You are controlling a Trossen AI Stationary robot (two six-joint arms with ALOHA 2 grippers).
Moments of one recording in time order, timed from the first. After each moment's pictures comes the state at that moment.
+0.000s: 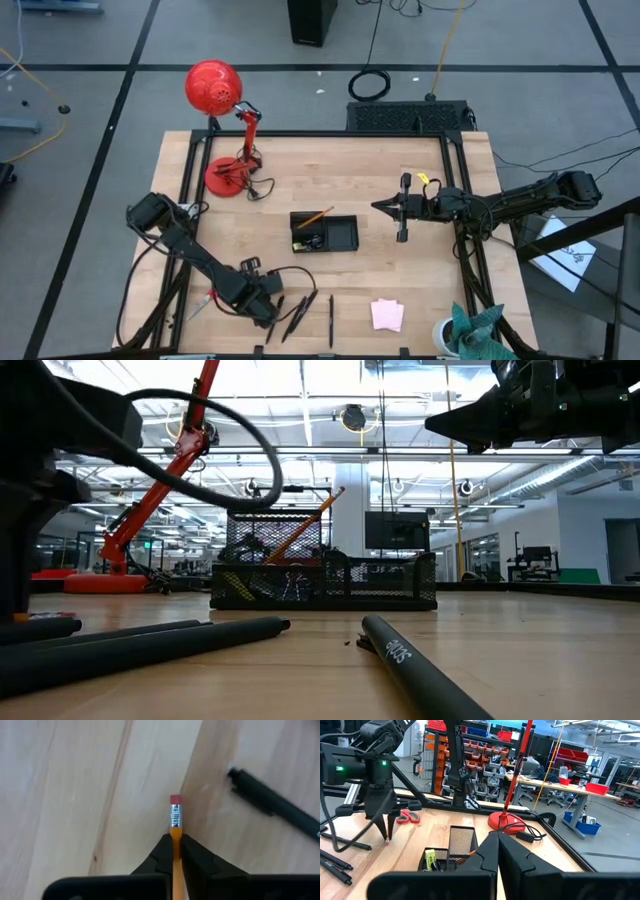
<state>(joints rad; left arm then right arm) -0.67 1.90 1.13 -0.70 -0.22 -0.95 0.05 0.92 0.23 0.70 0.16 -0.16</state>
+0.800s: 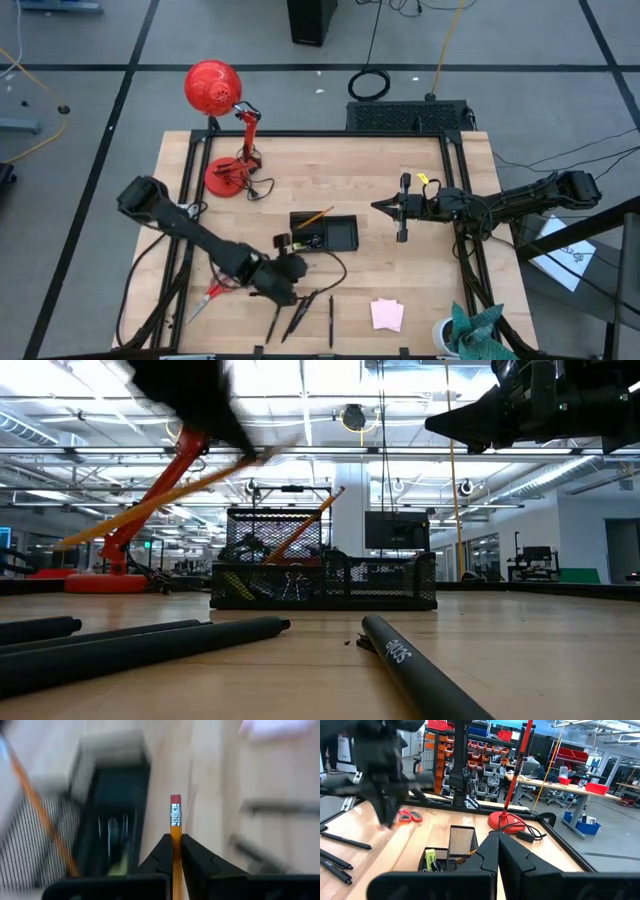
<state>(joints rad) -0.52 1.70 1.15 -0.37 -0.52 -0.38 0.05 0.92 0.23 0.69 0.16 -0.16</state>
